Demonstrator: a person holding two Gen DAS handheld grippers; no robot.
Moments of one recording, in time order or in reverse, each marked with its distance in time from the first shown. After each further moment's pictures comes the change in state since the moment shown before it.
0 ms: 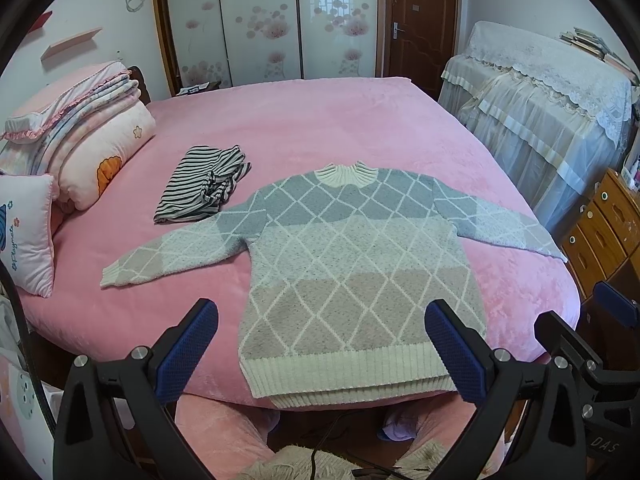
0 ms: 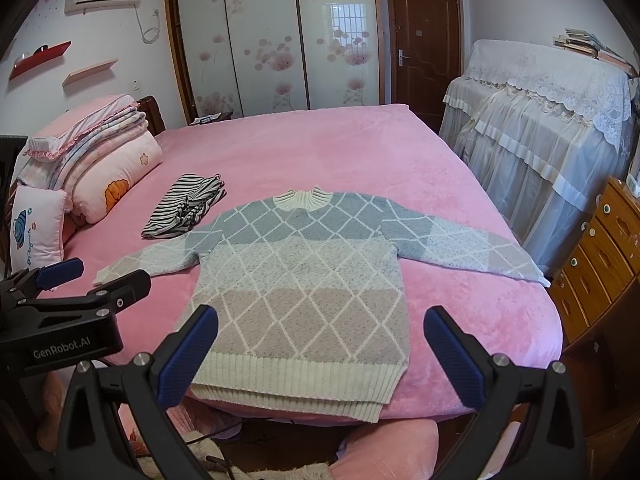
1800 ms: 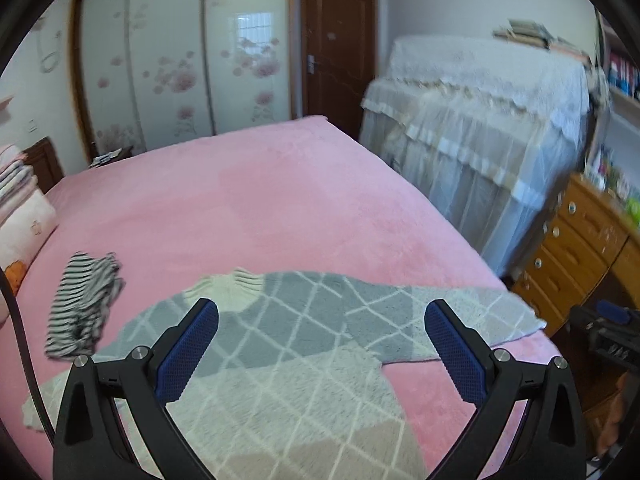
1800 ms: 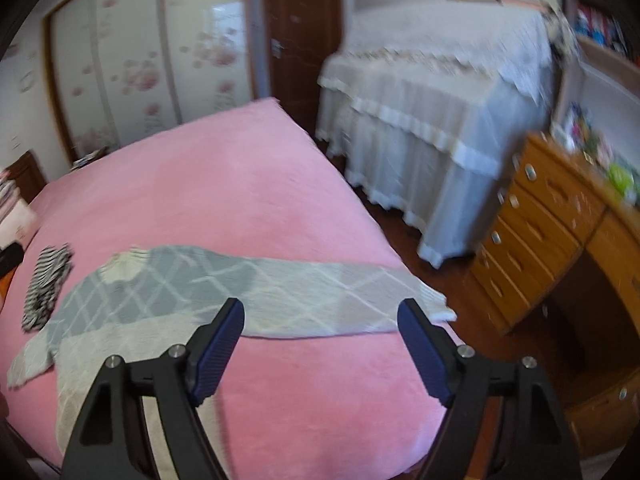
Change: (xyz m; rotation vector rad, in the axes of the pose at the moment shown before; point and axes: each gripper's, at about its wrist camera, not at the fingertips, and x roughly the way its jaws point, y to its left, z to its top) left arm 0.177 -0.187 0.172 0.182 -0.151 -0.226; right arm 0.118 -0.287 0.076 0.300 0.052 -0.331
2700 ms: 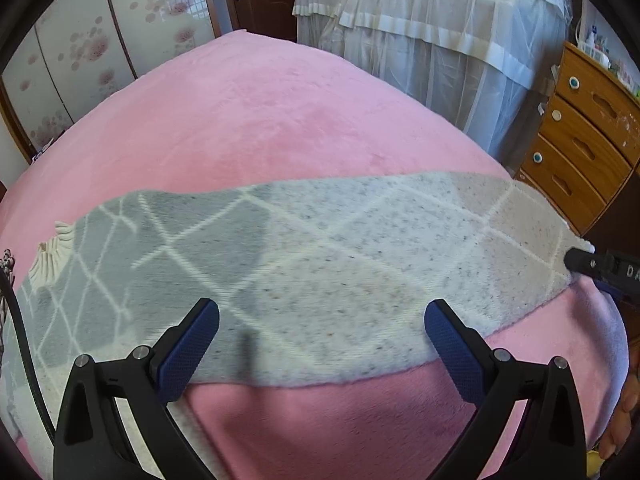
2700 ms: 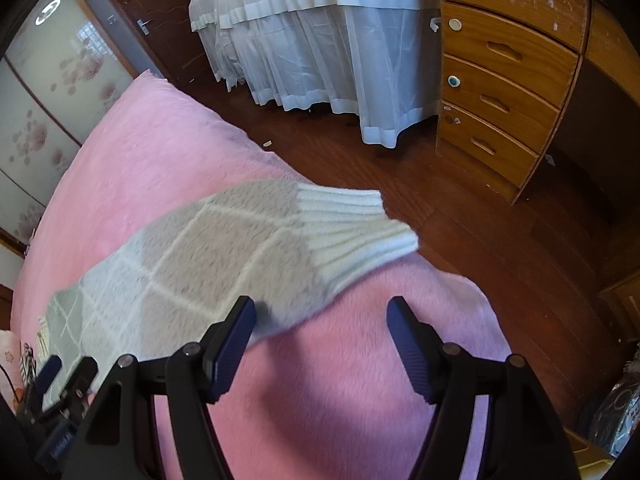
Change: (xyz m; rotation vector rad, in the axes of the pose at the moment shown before) left arm 0.240 -0.196 -0.096 0.162 0.291 -0.062; right arm 0.211 -0.148 -0.055 0.426 0.255 -0.024
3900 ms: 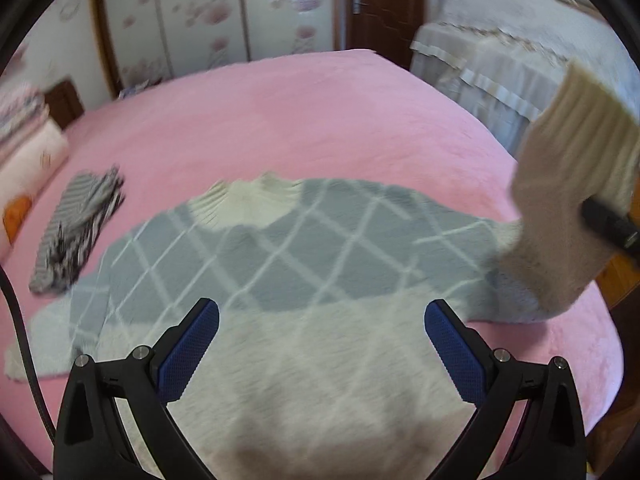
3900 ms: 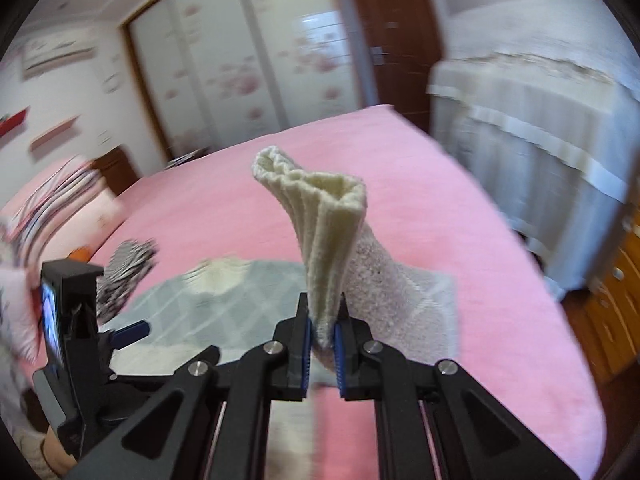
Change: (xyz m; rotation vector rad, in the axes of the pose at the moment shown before) left arm -0.134 0.246 -0.074 -0.336 -0.072 0.130; right arm -0.138 0.287 -0.106 -0.678 -0.226 0.467
